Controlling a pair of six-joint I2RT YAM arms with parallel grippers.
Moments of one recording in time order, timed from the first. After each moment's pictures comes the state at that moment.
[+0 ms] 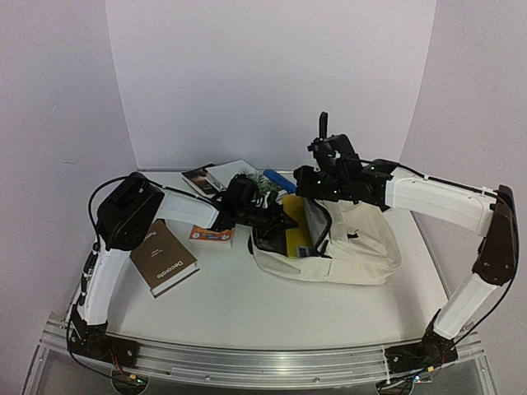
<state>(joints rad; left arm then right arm) -0.77 2.30 1.56 0.31 0.69 -1.16 0.80 1.66 1.42 -0.38 0.33 0.62</state>
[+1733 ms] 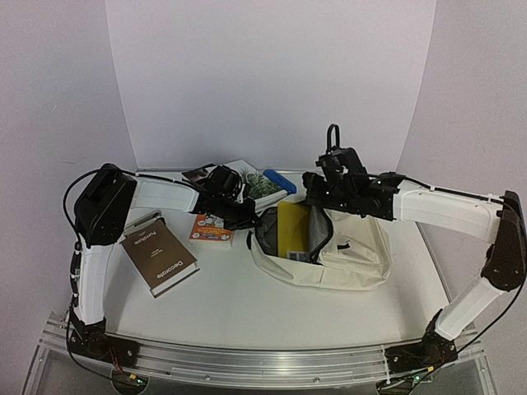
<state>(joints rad) -0.68 2.16 1.52 -0.15 0.38 -0.71 0.80 1.59 1.27 -0.31 0.43 0.67</state>
